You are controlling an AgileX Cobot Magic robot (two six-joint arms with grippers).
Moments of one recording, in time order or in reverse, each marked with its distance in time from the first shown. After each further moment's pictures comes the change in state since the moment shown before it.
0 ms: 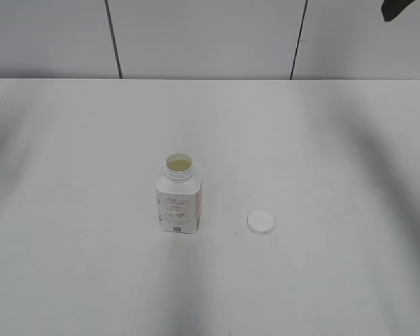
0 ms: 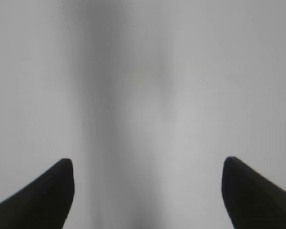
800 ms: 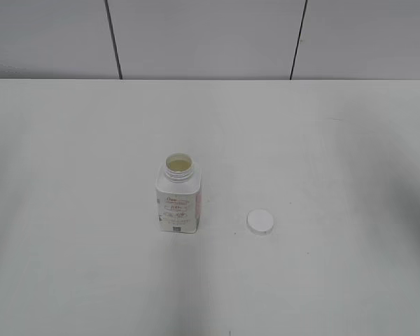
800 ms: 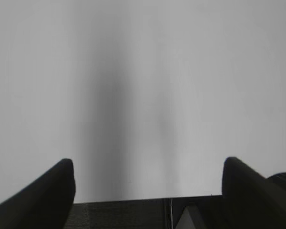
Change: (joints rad) left arm 0.001 -0.747 0.619 -0.032 -0.094 -0.002; right arm 0.000 -0.600 0.631 -0.007 -0.012 0.000
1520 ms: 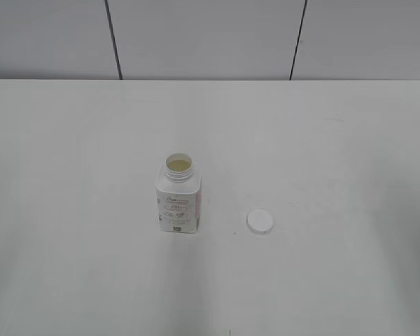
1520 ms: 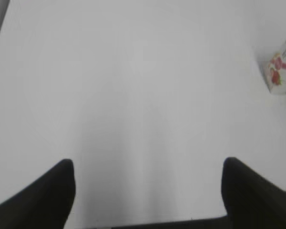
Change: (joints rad) left arm 0.000 -0.669 0.218 -0.071 0.047 0.000; right arm 0.000 -0.433 0.515 0.000 -0.115 0.000
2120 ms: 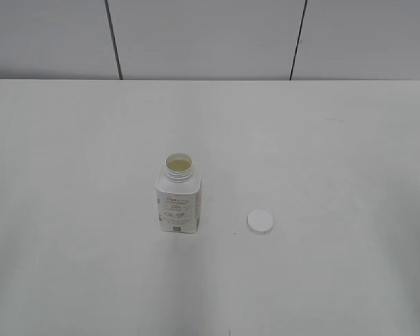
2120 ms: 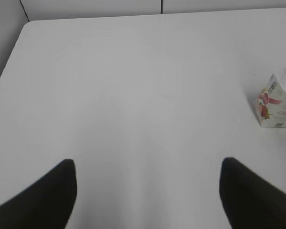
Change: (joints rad) left arm 0.000 -0.125 0.043 -0.035 -0.104 0.000; right arm 0.000 -0.272 0.113 -0.003 -0.025 0.013
